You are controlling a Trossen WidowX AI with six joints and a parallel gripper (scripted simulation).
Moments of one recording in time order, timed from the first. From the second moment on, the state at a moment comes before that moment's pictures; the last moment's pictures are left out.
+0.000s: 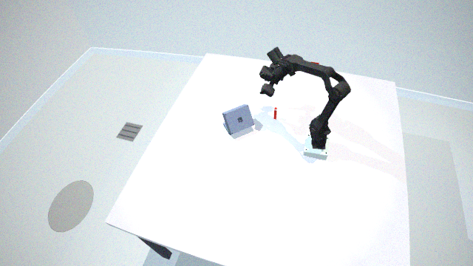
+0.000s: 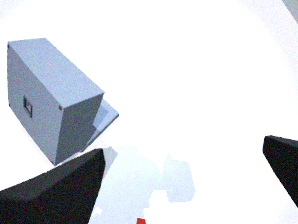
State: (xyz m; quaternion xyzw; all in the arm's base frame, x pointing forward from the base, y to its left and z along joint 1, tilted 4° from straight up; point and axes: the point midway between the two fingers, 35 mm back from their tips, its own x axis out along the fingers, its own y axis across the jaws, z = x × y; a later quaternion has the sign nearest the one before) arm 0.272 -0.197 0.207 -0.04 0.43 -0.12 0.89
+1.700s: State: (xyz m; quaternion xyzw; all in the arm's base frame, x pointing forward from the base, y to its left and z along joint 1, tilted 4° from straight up) arm 0.228 -0.173 0.085 0.12 0.66 -0.16 0.72
